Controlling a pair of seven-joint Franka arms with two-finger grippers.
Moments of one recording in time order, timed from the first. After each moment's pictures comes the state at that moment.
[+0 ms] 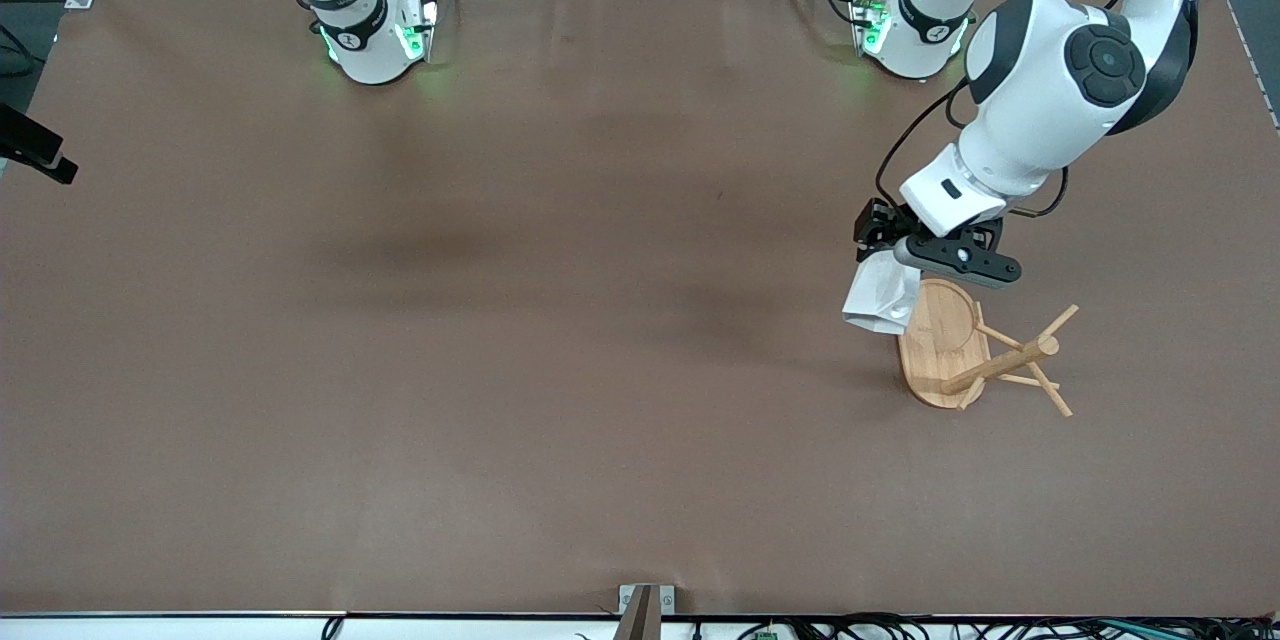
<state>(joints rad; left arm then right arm) -0.07 0.03 -0.24 -2.05 -0.16 2.21 -0.01 -0.04 0.01 -0.07 -1.44 -0.01 1.47 0.01</state>
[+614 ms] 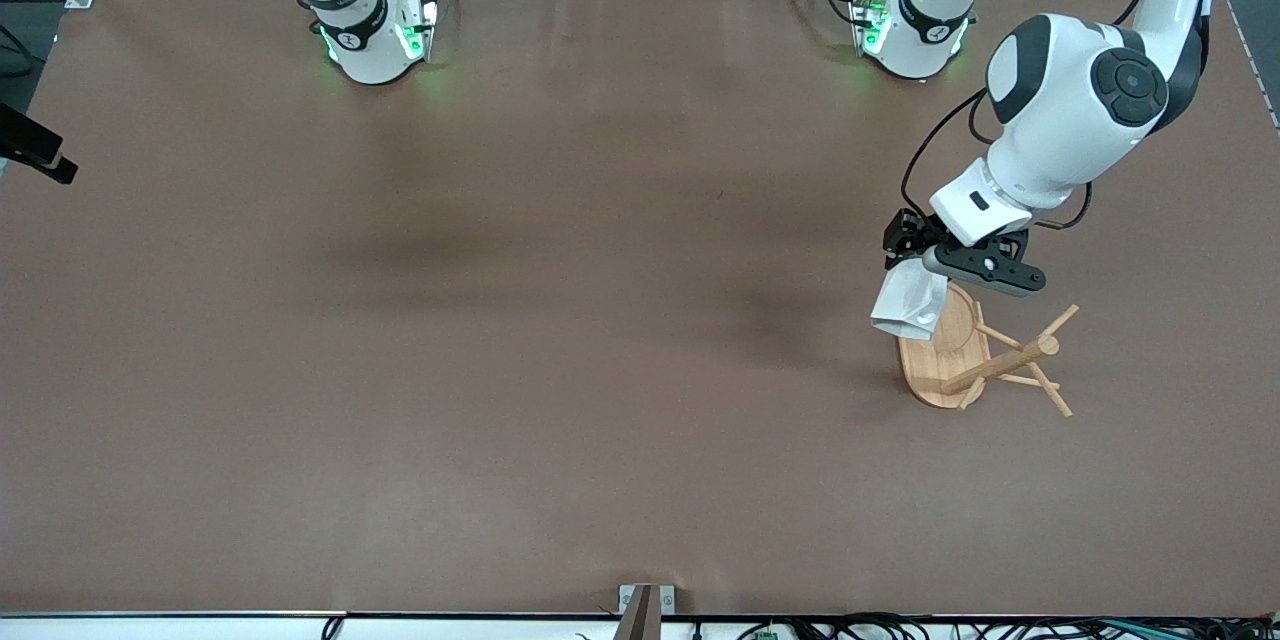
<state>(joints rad) -0.01 0.03 -0.24 -2.12 -0.16 2.29 0.12 -0.04 0.01 -0.07 -1.44 -0.01 1.47 0.01</state>
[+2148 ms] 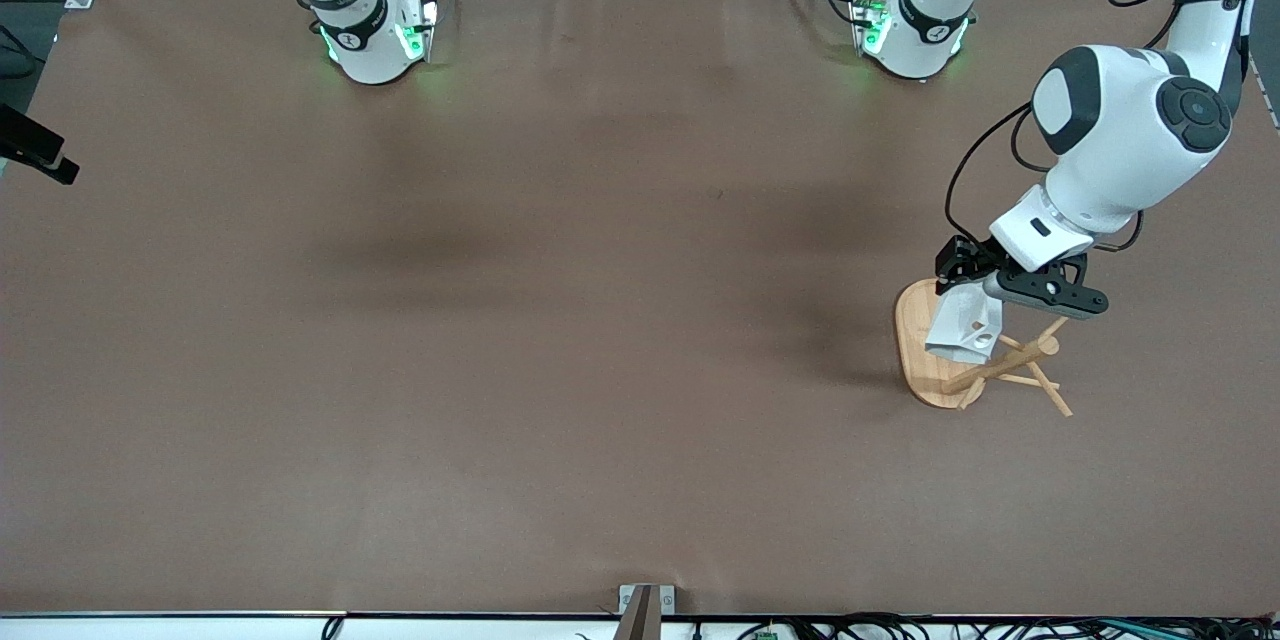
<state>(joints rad) 0.01 0.08 -0.14 -2.13 -0.16 2.37 0.22 -0.04 0.01 -0.07 -1.44 -0.01 1.47 0.01</state>
